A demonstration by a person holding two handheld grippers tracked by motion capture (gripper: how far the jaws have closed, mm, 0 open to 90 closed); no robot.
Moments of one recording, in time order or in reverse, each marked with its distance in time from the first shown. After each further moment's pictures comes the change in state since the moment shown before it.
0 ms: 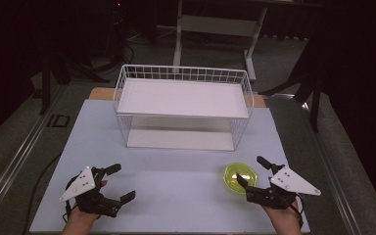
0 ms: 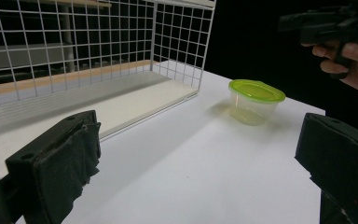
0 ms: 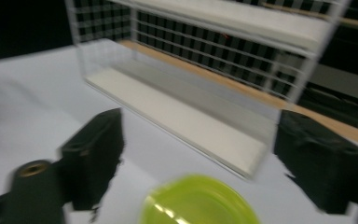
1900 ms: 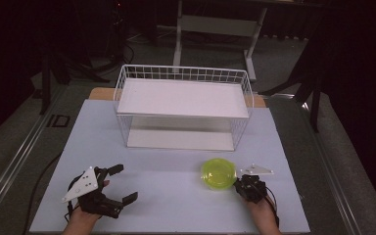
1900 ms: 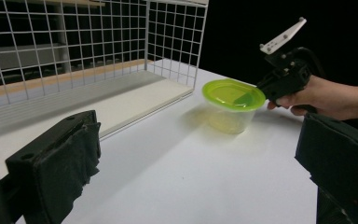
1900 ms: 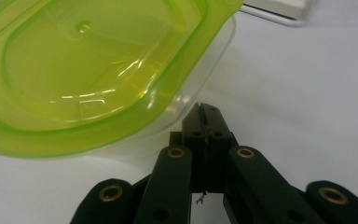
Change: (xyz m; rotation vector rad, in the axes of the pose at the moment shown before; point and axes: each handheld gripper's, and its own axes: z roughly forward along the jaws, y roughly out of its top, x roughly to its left) left arm -0.003 0.001 0.004 0.009 -0.017 0.017; right arm -0.001 -0.075 0.085 0.496 -0.027 0.202
